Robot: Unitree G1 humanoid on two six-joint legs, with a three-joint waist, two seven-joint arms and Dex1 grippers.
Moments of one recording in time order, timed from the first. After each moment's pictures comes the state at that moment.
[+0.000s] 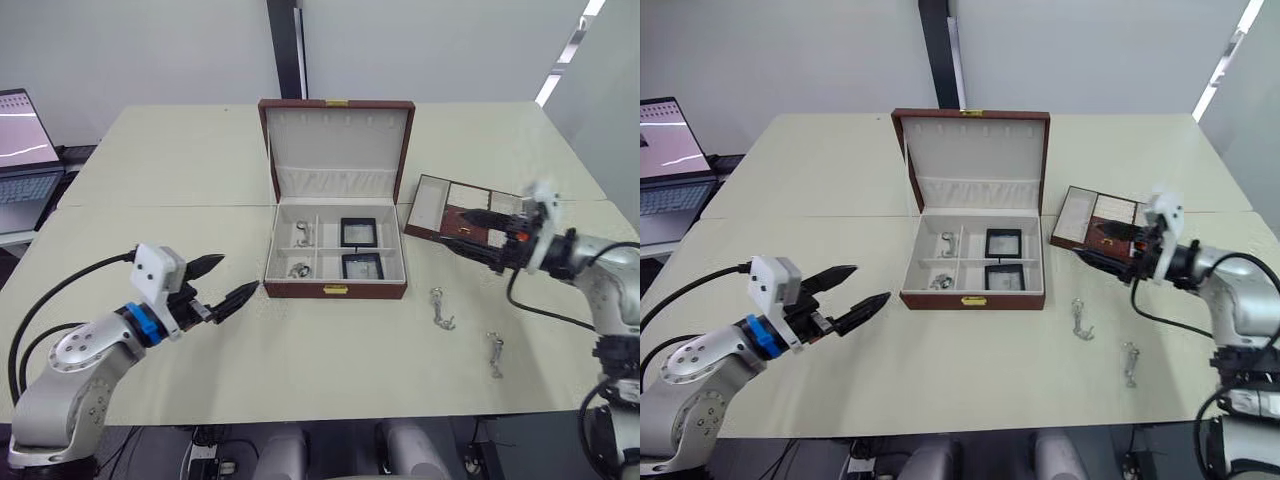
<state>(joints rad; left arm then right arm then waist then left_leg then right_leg) 0.07 0.69 0.36 -0.33 -0.57 0.45 -0.73 -0.40 -0.70 -0.28 0.05 0.42 0.59 1.07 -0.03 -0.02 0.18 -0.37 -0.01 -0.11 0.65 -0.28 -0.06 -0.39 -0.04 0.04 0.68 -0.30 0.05</state>
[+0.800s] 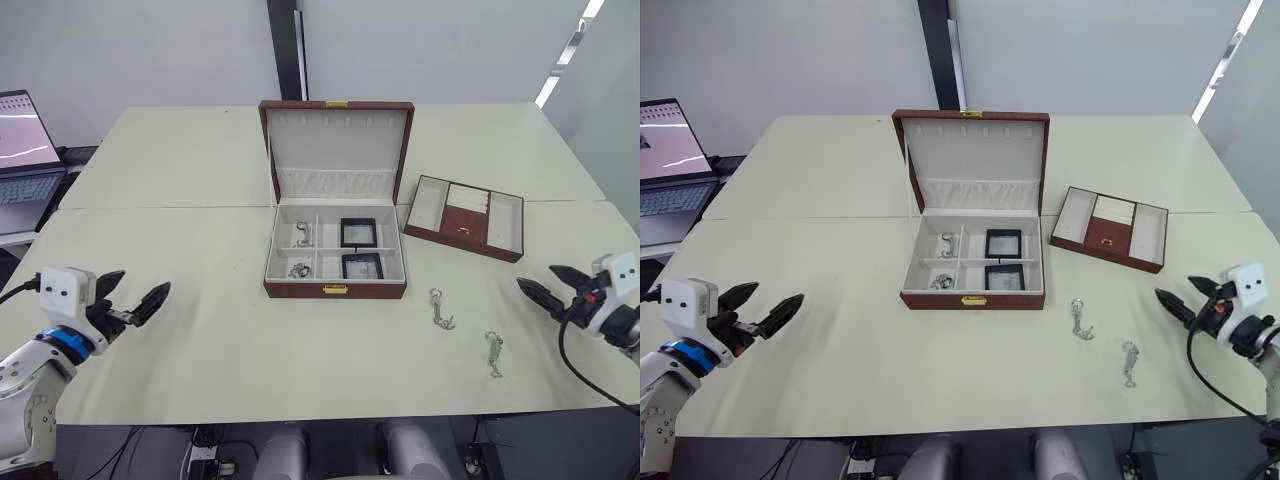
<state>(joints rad) 0.10 0.70 0.52 0.03 -0.48 0.26 -0.69 -0.11 -0.72 -0.42 0.29 0.37 0.25 0.91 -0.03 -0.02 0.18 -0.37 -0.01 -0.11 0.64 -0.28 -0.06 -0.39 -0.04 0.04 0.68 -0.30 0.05</state>
